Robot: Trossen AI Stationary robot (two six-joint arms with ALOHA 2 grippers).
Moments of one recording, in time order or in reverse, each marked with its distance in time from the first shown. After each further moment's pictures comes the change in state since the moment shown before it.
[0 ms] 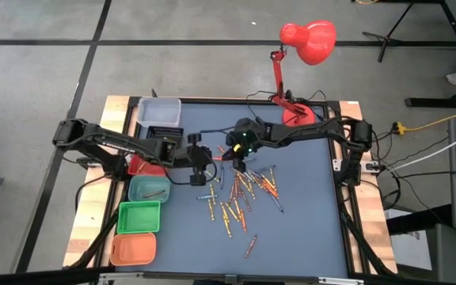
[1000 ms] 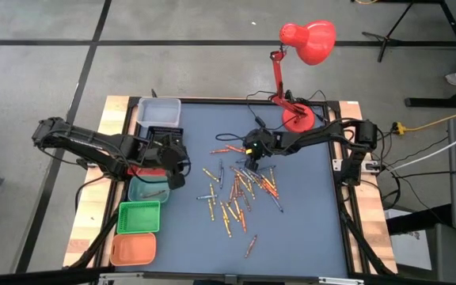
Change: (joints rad) left arm -0.124 -0.308 0.000 -0.350 -0.016 -0.329; right arm -0.031 -0.006 -0.269 -0.039 0.491 0.040
